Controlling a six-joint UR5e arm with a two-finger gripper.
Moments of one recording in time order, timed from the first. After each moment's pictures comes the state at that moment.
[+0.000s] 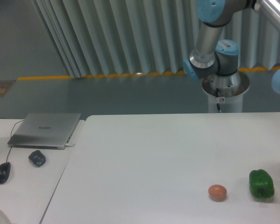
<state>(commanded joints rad) 2.63 -2.02 -1.43 -0.89 1.55 1.13</state>
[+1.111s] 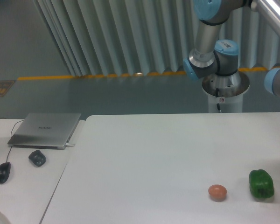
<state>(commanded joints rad) 2.56 -1.98 -1.50 -0.91 1.56 1.10</state>
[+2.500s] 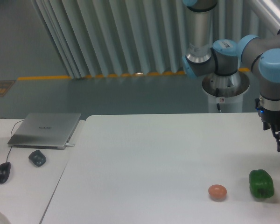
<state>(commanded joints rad) 2.50 -1.83 -1.50 -1.38 1.71 1.70</state>
